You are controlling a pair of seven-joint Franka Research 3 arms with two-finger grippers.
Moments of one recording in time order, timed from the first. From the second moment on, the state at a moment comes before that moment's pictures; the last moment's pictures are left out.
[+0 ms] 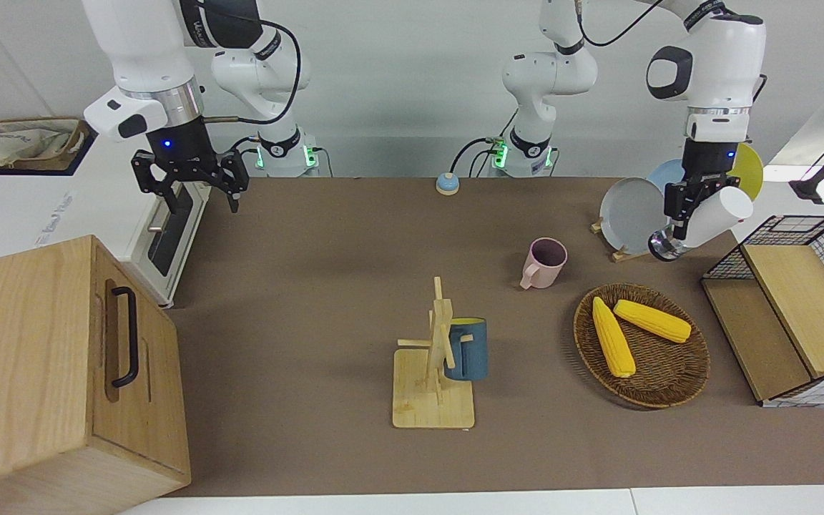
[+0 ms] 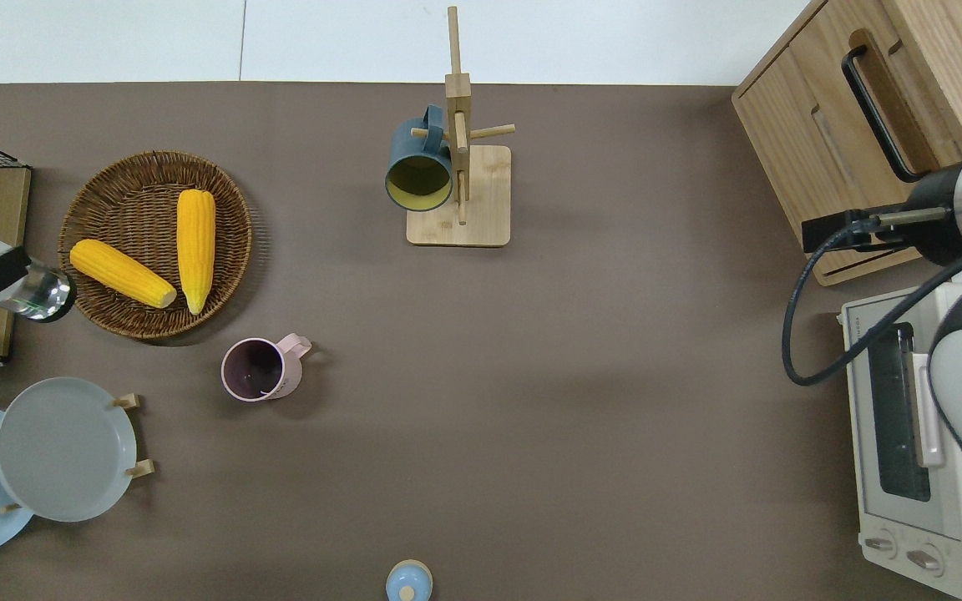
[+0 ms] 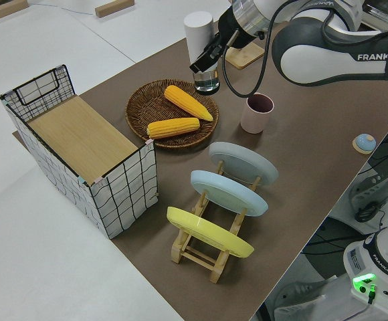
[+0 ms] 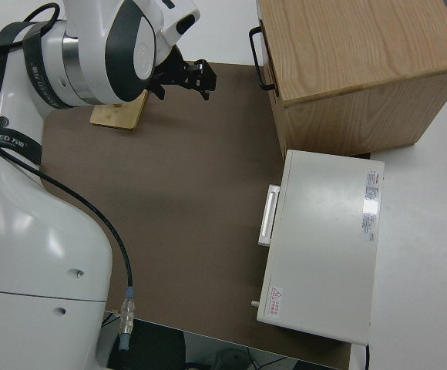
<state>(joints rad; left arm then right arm) -0.03 -0.22 0.18 -2.16 -0.02 2.53 -0.09 0.01 0.08 0.07 -1.48 -0.06 1.69 0.05</state>
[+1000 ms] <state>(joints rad) -0.03 -0.10 0.40 -1.94 -0.08 2.50 0.26 0.01 0.08 0.07 -1.48 -0.06 1.69 0.05</state>
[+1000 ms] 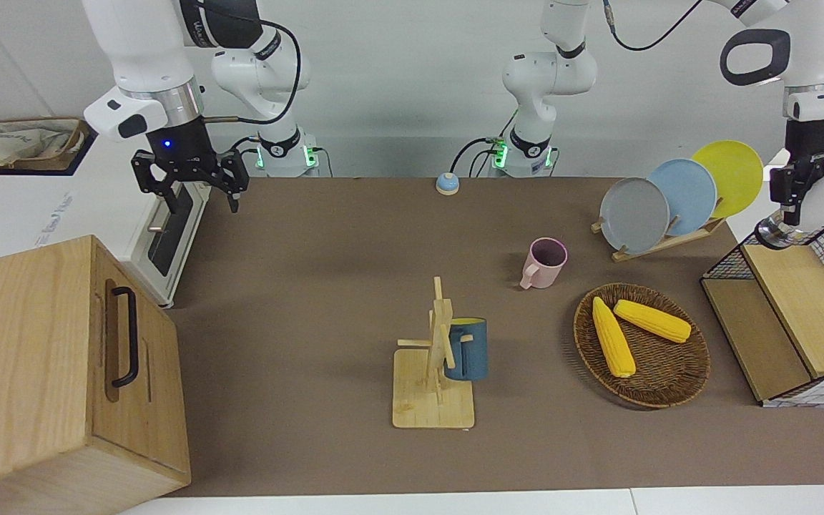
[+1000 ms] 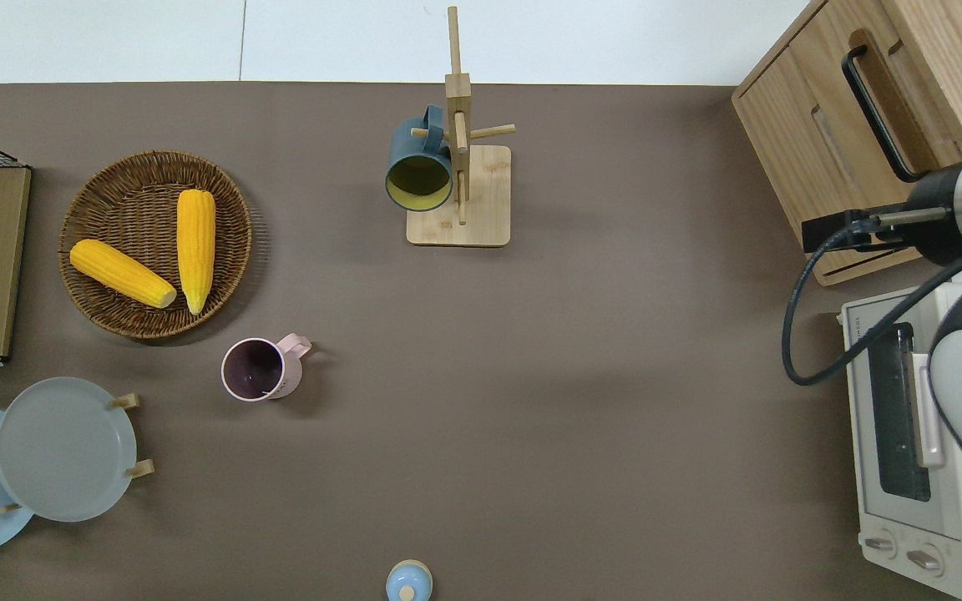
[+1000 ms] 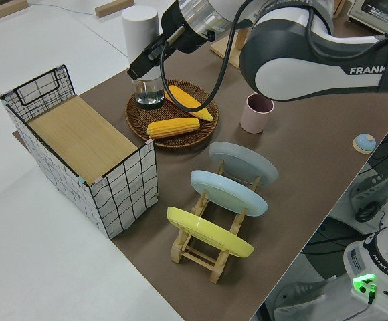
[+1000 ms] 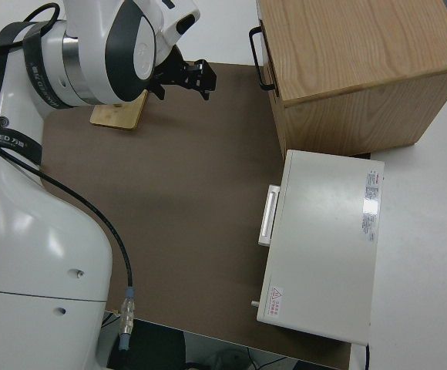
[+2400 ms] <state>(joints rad) 0.18 0.27 0.40 -1.66 -0.78 2.50 0.98 0.01 0.08 0.07 -1.48 -0.06 1.69 0.05</state>
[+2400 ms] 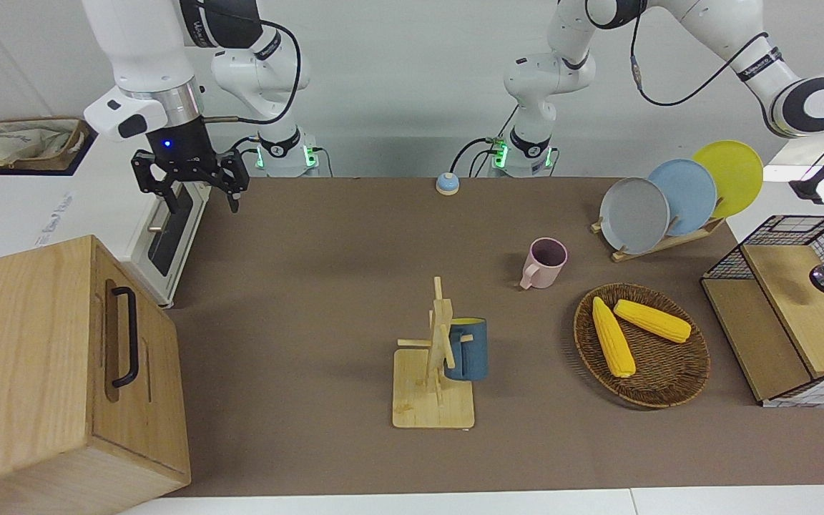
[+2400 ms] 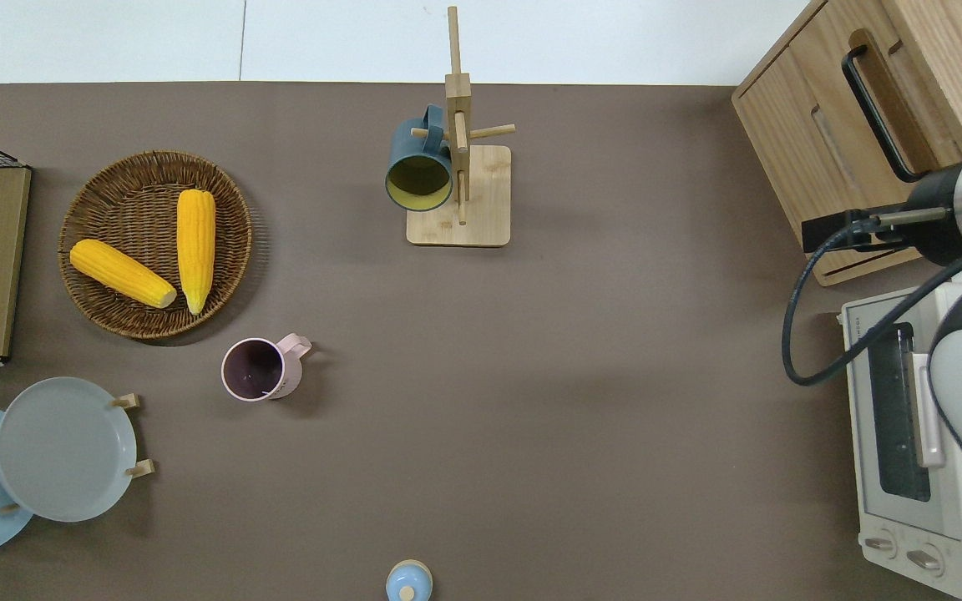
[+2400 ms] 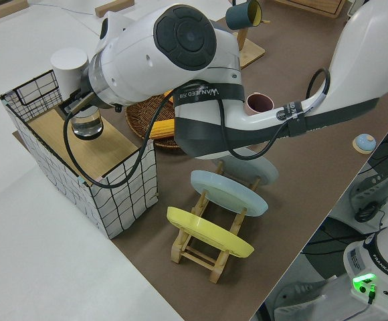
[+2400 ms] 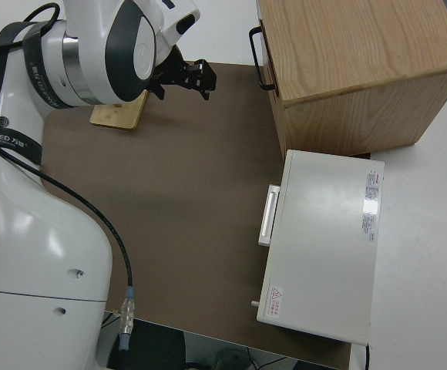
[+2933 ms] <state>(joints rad) 0.20 0.30 0.40 -1.66 -0.88 2.50 1.06 0.01 0.08 0.07 -1.48 -0.06 1.69 0.05</state>
